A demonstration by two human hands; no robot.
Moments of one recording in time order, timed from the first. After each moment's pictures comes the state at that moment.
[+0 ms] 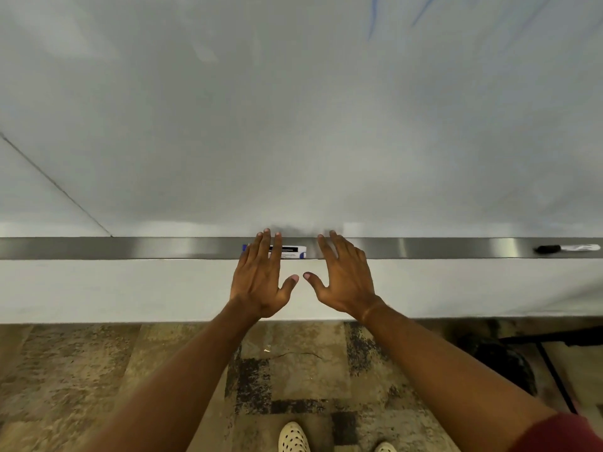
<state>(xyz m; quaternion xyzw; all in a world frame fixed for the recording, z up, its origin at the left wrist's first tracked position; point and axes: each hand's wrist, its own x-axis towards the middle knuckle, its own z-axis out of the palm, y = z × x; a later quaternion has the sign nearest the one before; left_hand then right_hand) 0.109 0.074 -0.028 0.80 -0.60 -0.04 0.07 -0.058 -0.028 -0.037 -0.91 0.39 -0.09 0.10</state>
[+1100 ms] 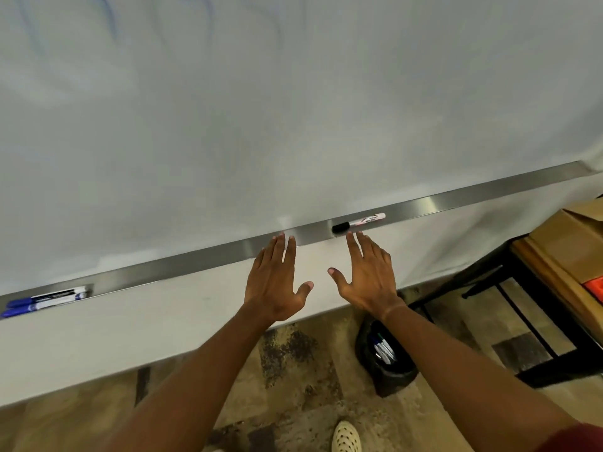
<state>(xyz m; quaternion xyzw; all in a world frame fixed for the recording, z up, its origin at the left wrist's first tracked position) -0.304 -0.118 -0.001 0.71 -0.70 -0.04 0.06 -0.496 -0.186 -0.025 -0.82 0.57 -0.10 0.06</state>
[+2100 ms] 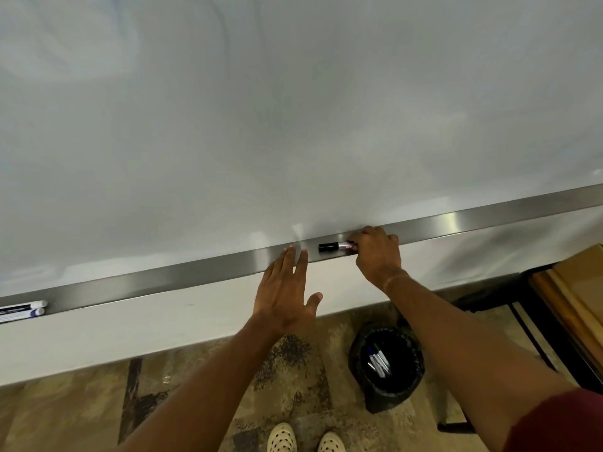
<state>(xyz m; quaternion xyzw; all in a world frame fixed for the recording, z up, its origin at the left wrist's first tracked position) -0.355 -0.190 -0.017 0.72 -0.68 -0.11 0.05 -0.521 -0.327 -0.029 -0.84 0.54 -0.05 0.06</state>
